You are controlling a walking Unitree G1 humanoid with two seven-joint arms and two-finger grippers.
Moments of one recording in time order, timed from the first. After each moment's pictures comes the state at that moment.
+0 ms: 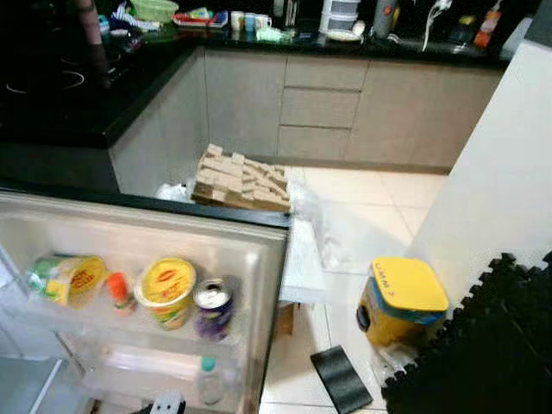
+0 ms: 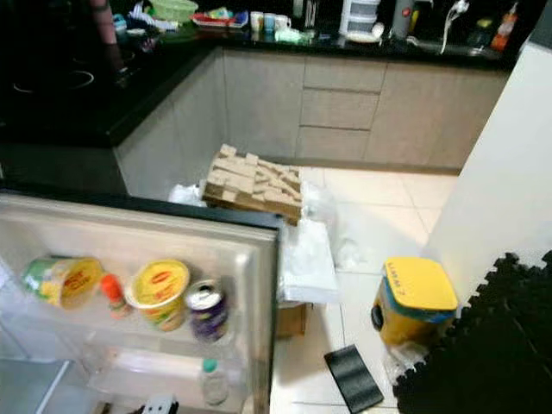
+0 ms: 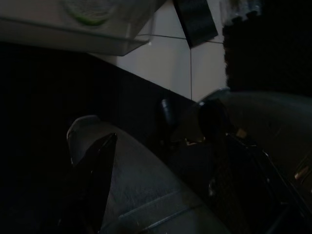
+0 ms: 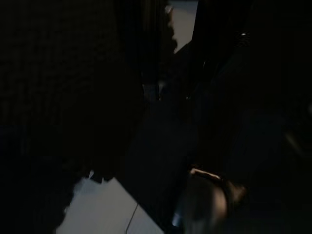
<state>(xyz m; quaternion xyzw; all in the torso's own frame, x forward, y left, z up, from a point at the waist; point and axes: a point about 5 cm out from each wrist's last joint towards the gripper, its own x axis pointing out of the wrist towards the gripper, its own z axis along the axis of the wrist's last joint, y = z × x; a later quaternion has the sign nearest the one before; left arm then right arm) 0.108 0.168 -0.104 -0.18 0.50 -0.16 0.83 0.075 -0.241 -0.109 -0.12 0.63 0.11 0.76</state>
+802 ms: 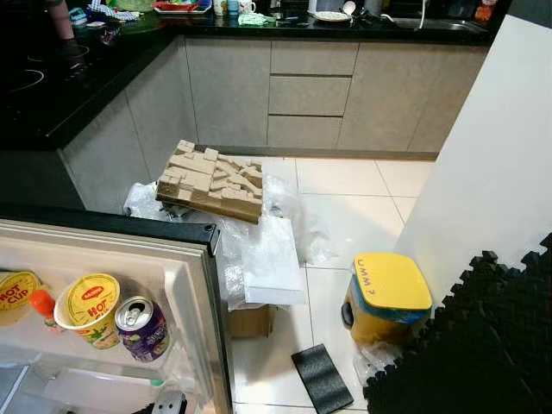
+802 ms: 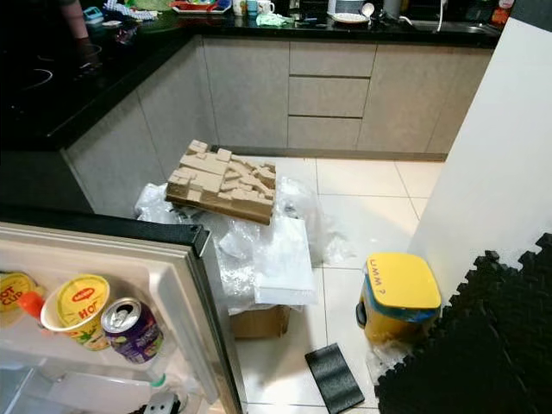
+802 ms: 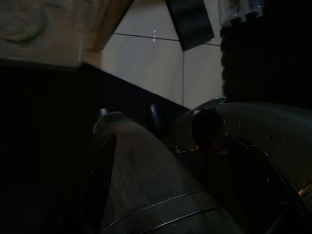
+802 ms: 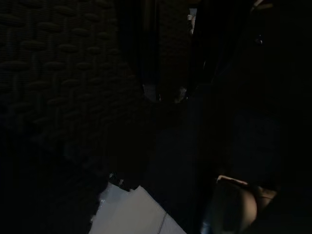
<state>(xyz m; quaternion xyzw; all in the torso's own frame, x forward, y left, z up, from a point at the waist) 0.110 0.168 -0.105 -0.17 0.50 -0.13 0.84 0.076 -0.245 -0.107 -0.12 0.63 0.12 0.76</state>
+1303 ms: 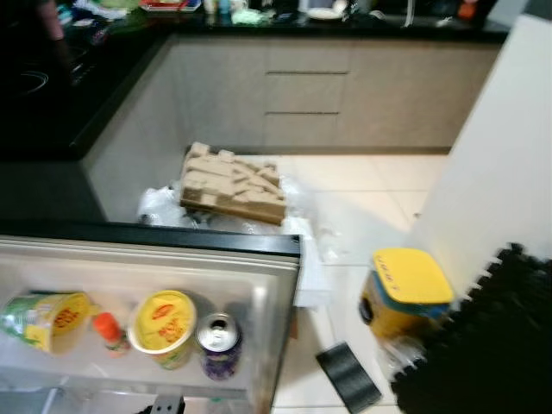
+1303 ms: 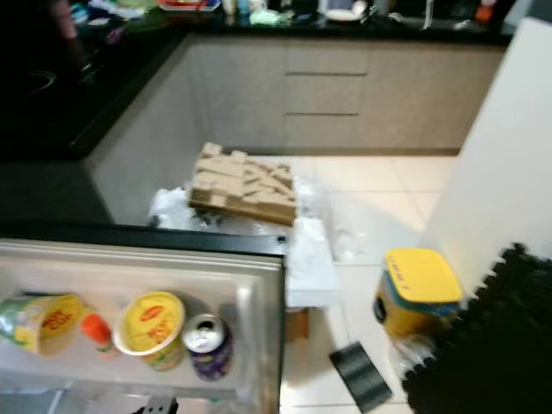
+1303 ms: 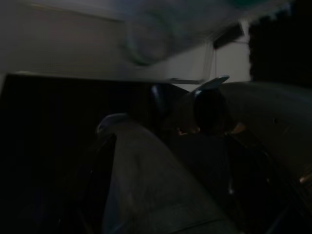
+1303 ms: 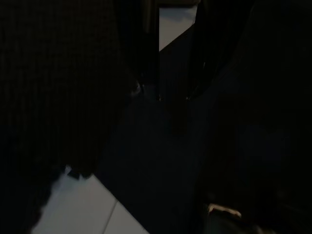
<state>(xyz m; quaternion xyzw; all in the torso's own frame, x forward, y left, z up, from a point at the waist) 0.111 0.167 -0.105 -0.17 0.50 -0.13 0.84 0.075 -0.247 -0.107 -0.13 0.63 0.12 0.76</state>
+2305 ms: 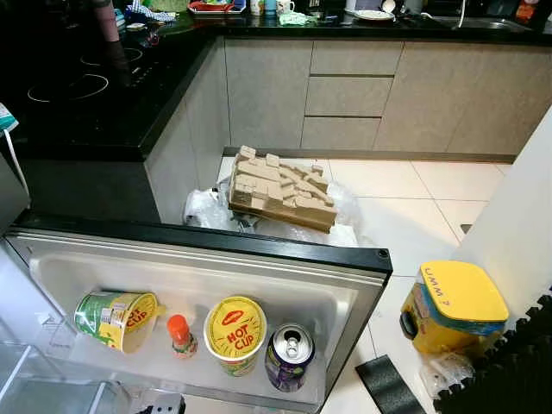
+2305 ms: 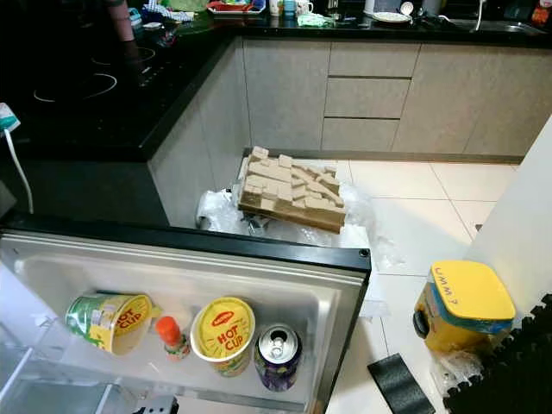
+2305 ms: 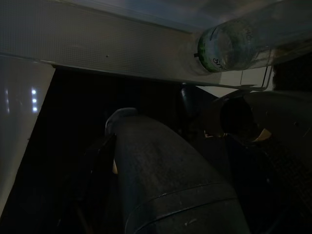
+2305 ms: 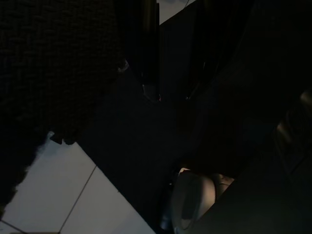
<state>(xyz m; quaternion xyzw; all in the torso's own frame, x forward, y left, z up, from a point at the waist) 0.107 0.171 -0.106 -0.15 0.51 -0.13 0.84 0.079 -0.242 -0.107 -0.12 0.62 0.12 0.76</state>
